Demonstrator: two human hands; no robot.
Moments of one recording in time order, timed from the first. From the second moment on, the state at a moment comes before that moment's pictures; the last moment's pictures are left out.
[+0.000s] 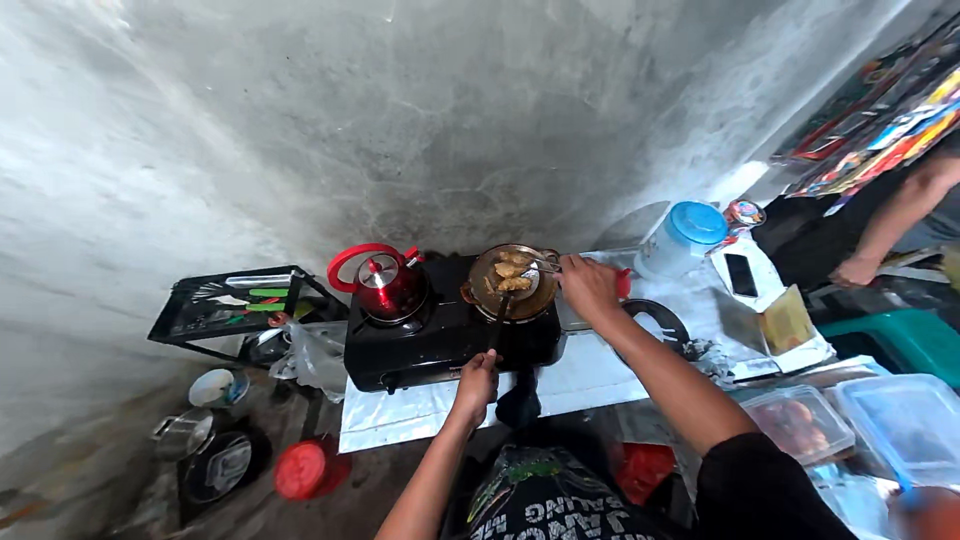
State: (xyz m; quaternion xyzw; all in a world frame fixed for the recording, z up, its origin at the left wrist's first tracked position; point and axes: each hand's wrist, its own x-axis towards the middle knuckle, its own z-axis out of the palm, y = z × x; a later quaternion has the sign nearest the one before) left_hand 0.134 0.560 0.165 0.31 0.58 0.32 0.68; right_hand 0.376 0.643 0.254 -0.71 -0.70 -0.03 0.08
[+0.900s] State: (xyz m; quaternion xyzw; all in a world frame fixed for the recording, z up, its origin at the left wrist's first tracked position) left_hand 0.101 0.589 0.207 0.35 0.57 0.38 0.64; right_hand 0.396 0.630 0.203 -0.79 -0.53 0.32 0.01
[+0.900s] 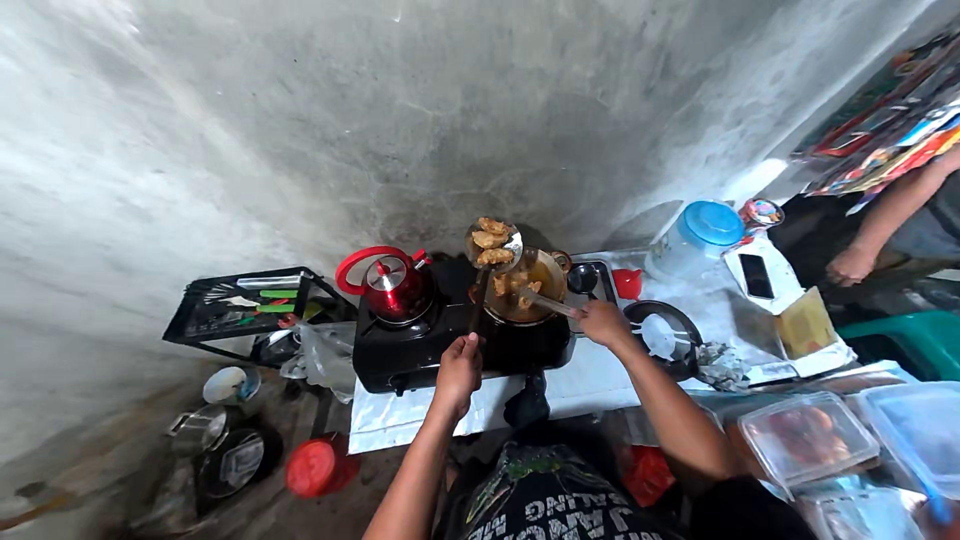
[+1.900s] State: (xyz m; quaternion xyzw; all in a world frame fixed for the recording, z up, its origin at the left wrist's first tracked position) left_hand 0.133 0.564 0.178 0.25 0.54 0.30 0.75; right_hand 0.374 0.636 0.323 -0.79 -0.60 0.12 -0.03
